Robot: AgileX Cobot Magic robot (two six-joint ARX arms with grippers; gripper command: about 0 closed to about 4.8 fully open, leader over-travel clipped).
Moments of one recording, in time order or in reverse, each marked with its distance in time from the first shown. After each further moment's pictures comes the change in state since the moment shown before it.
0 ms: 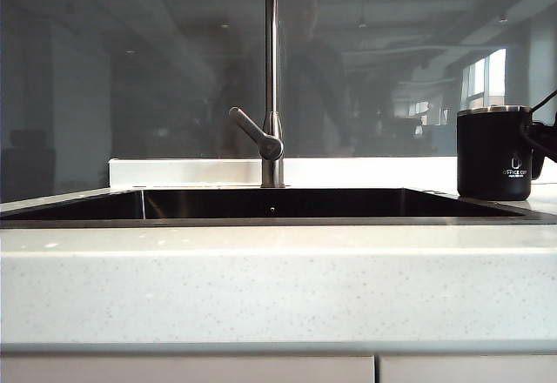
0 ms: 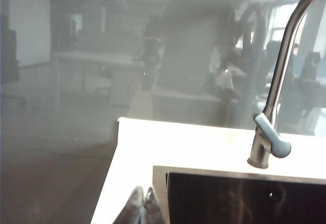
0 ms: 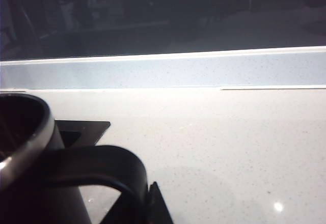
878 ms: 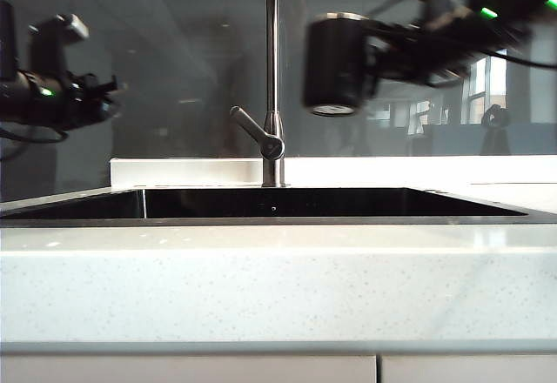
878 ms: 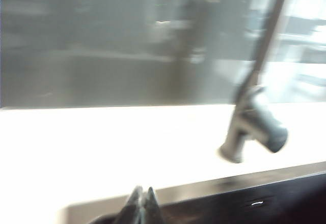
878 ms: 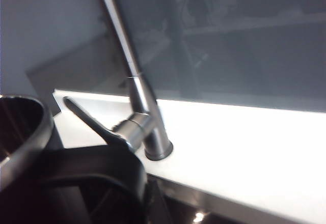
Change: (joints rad) left arm 0.000 1.091 0.798 0.161 0.349 -0.039; right arm 0.460 -0.152 0.457 -0.683 0.152 0.065
